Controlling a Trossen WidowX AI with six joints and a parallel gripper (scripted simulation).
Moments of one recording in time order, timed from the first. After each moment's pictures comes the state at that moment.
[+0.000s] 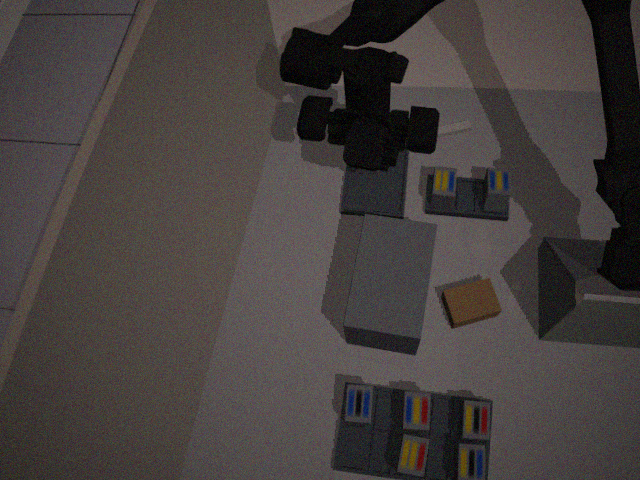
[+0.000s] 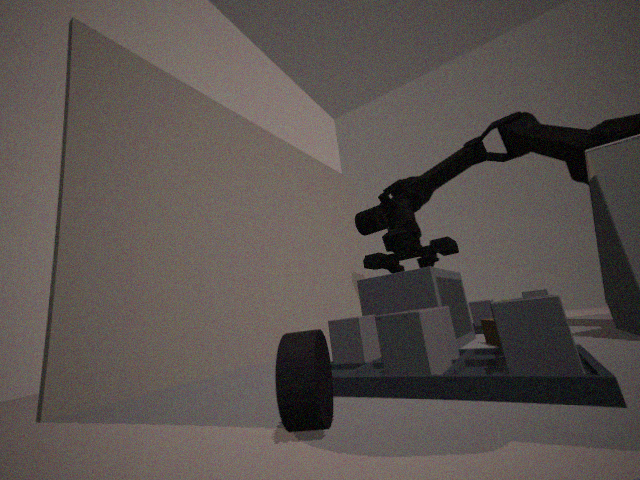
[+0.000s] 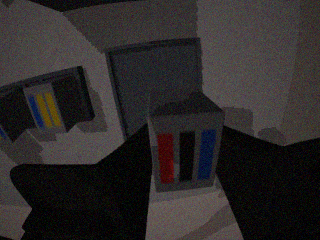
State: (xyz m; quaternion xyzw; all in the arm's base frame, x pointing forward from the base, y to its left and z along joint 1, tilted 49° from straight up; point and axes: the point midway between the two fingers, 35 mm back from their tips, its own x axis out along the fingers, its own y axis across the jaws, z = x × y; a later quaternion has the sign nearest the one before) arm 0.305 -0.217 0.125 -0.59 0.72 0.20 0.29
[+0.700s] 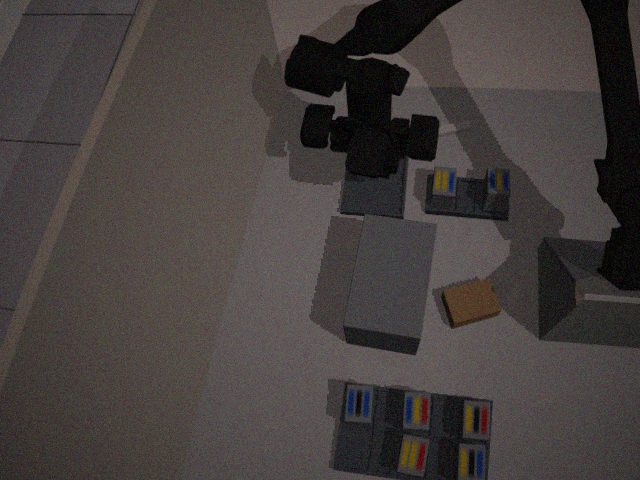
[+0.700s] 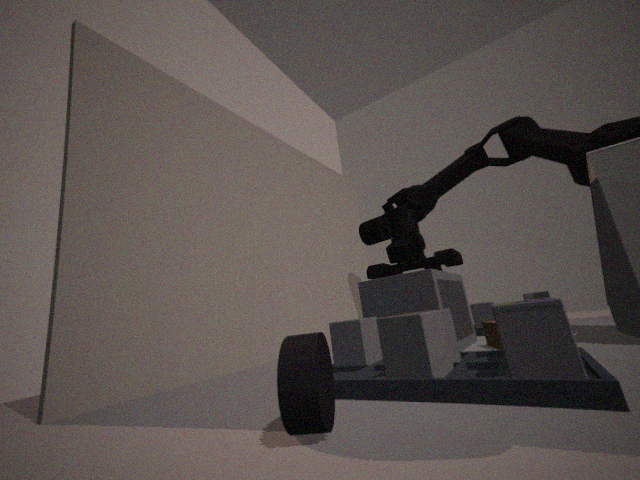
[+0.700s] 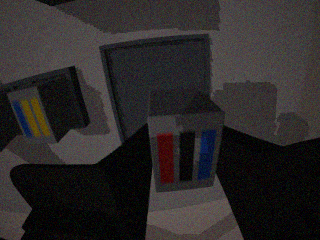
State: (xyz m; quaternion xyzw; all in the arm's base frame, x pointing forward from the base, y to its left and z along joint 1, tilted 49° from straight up) arm 0.301 -0.233 0.113 -0.60 0.72 0.19 0.29
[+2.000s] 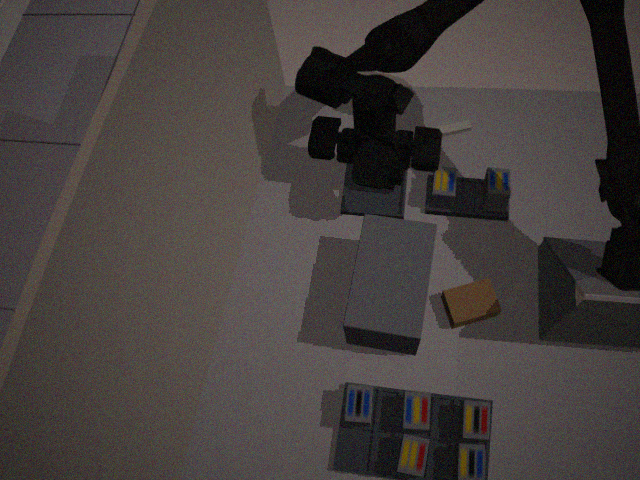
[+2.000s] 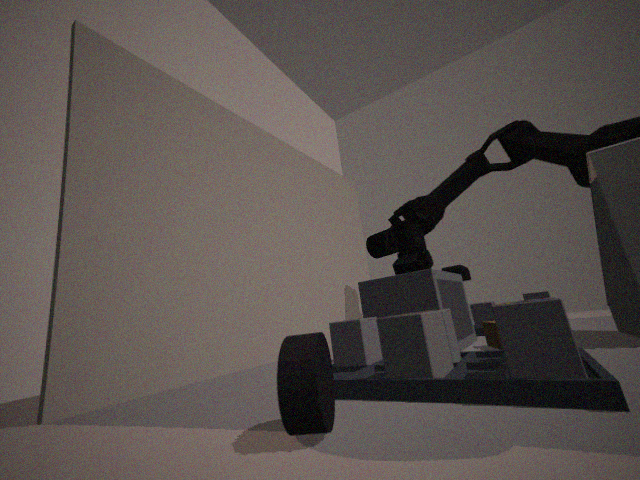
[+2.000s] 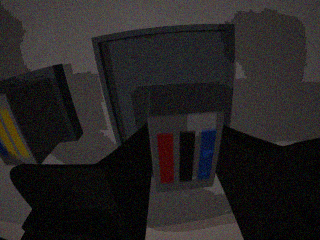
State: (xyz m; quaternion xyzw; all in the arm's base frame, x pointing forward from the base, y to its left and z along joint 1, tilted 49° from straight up) arm 0.289 -0.258 0.094 -0.60 0.73 0.19 0.29
